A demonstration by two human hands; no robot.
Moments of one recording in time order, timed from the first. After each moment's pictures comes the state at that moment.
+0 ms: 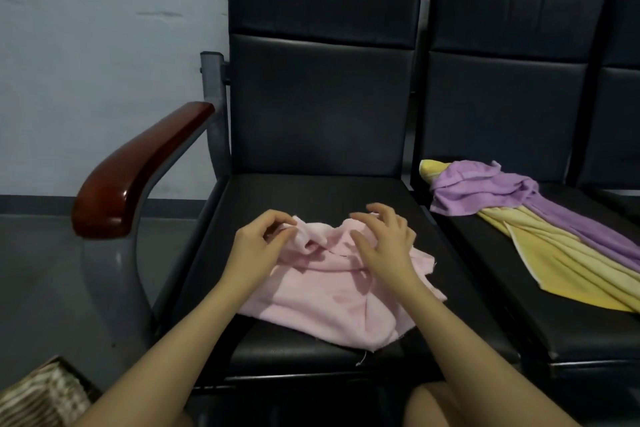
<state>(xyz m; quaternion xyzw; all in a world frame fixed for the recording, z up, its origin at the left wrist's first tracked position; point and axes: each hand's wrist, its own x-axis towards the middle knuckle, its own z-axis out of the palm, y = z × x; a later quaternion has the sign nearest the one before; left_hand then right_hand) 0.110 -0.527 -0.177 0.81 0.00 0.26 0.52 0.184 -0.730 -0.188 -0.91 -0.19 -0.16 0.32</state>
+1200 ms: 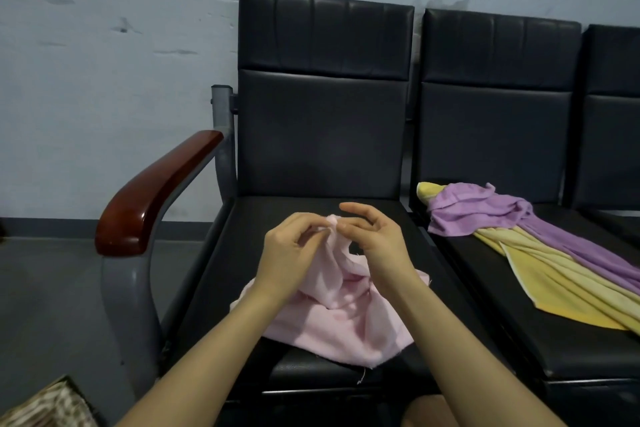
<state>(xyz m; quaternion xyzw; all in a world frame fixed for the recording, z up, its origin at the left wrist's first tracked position) 0.102 -0.570 -0.138 0.79 -0.11 0.39 0.46 0.139 -0.713 -0.110 -0.64 -0.16 0.02 0.75</state>
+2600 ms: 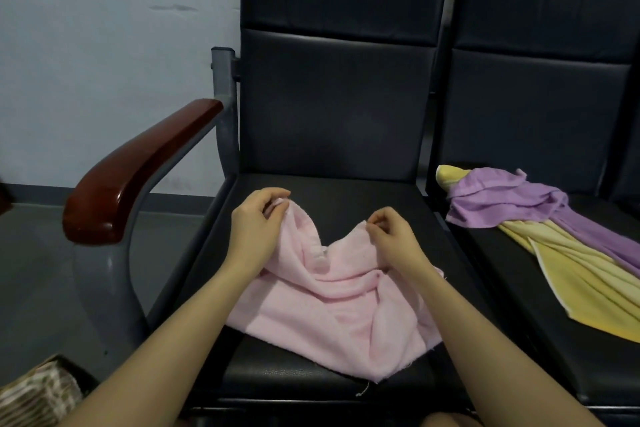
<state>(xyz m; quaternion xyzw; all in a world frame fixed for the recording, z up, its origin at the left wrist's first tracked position) 0.151 -0.522 -0.160 0.80 0.10 0.33 0.49 0.253 -0.732 -0.191 -0.85 -0.15 0.00 0.51</state>
